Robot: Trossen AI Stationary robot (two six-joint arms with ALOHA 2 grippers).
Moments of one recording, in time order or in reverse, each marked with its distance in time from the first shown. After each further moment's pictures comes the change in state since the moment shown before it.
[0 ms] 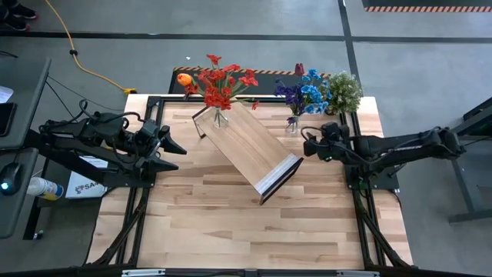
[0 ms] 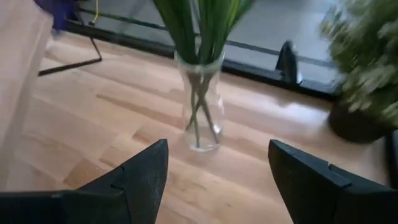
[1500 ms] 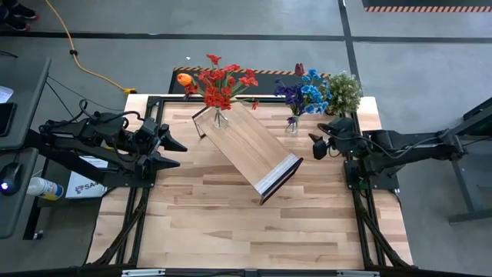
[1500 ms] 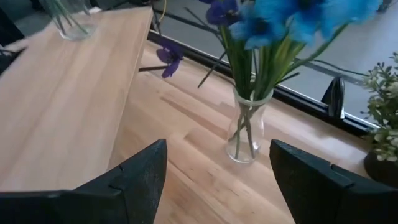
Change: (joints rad) left arm 0.000 0.000 0.000 0.002 -0.050 -0.026; right arm 0.040 -0.176 0.111 -0.057 -0.154 -0.249
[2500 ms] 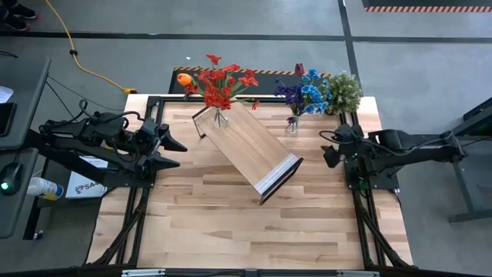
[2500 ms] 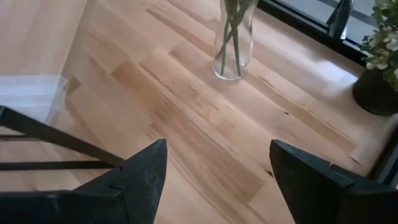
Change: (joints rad) left arm 0.000 0.000 0.000 -0.002 0.000 0.014; right arm 0.000 -0.096 -0.011 -0.354 -0.197 0.102
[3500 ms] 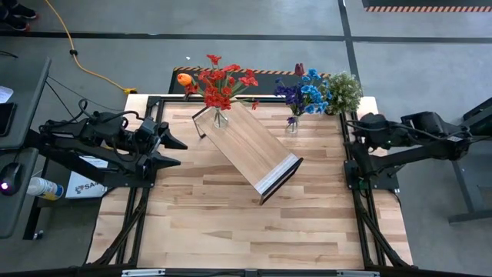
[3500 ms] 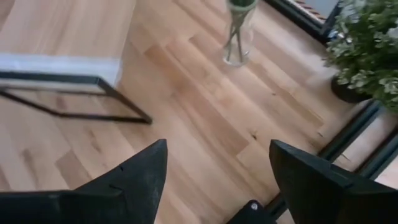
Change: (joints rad) left arm 0.000 0.001 0.000 0.014 -0.027 0.033; right arm 0.037 0.029 0.452 -0.461 -0.142 -0.013
